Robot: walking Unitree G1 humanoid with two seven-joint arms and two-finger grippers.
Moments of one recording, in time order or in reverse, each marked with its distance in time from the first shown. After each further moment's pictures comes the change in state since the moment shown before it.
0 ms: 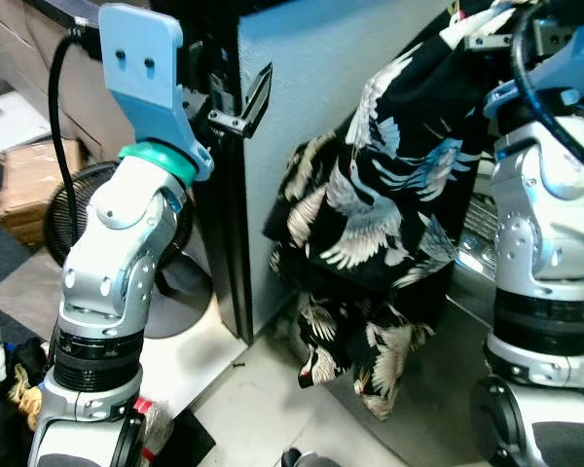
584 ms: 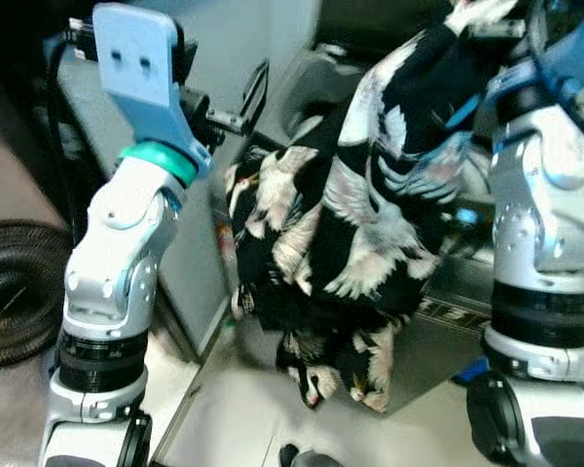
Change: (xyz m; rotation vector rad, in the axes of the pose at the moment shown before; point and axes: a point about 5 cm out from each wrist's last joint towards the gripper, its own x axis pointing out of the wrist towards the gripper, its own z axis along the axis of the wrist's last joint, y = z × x) left arm 0.001 -0.003 0.001 -0.003 -0.003 -0.003; right arm 0.003 -0.007 0.003 0.038 -0.005 -0.049
